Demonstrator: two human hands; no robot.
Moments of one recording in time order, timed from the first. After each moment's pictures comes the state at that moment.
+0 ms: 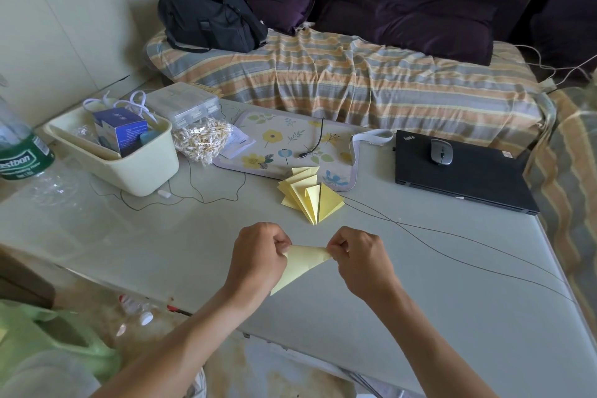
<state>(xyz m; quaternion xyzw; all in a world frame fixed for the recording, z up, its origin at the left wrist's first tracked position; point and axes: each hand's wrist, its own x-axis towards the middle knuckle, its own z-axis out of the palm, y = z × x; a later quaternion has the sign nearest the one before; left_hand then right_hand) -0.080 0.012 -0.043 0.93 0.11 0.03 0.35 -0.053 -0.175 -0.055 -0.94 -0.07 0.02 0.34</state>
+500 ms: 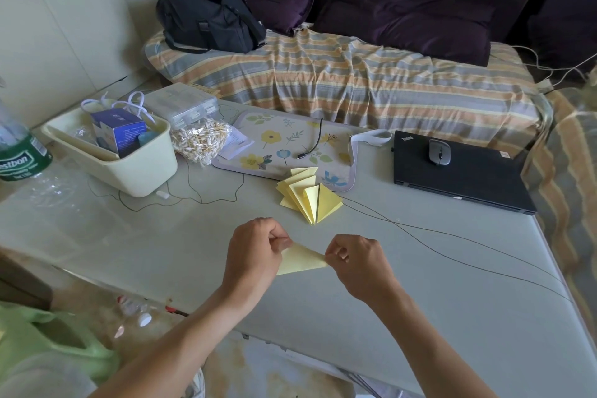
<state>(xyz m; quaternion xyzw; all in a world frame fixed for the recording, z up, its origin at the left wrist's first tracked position) -0.077 0.015 -0.045 0.93 0.10 0.08 0.35 -0.055 -0.178 -0.053 -0.94 -0.07 0.08 0.32</state>
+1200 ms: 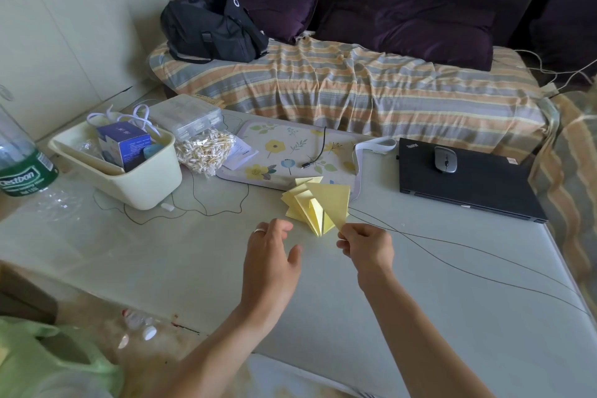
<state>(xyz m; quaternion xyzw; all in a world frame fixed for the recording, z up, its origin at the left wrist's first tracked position) -0.075 0.000 -0.052 0.91 0.10 0.14 0.37 -0.011 -0.156 -0.060 -0.75 0.26 0.02 0.61</state>
